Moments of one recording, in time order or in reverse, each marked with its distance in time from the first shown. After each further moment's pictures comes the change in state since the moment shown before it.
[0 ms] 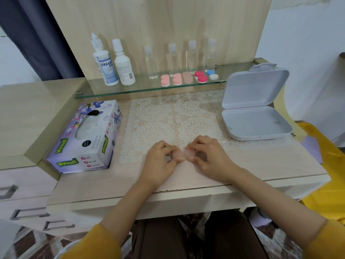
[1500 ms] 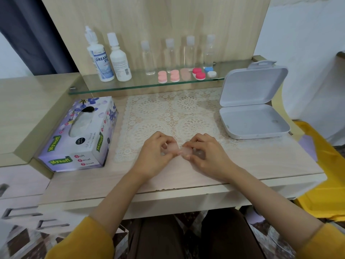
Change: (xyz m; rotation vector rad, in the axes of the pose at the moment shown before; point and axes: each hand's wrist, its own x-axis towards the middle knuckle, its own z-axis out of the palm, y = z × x) left_hand 0.014 0.000 -0.011 -0.021 -0.098 0.009; right_hand -0.001 -0.004 -0.003 0.002 -0.022 0.084
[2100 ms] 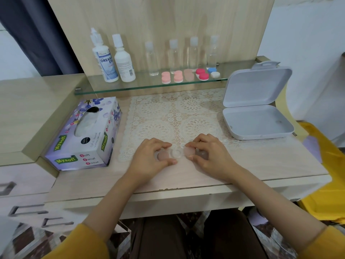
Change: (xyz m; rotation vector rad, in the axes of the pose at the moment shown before) left_hand -0.013 -0.014 -0.012 0.086 -0.019 -0.090; right_hand -0.001 -0.002 -0.001 0.011 0.005 0.009
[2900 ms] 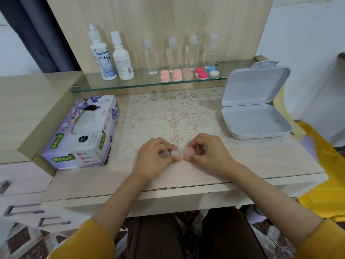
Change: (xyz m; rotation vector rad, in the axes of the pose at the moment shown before) left_hand 0.003 0.006 0.015 -0.075 0.067 0.066; right_hand 0.004 -0.005 -0.002 0.147 0.020 0.117
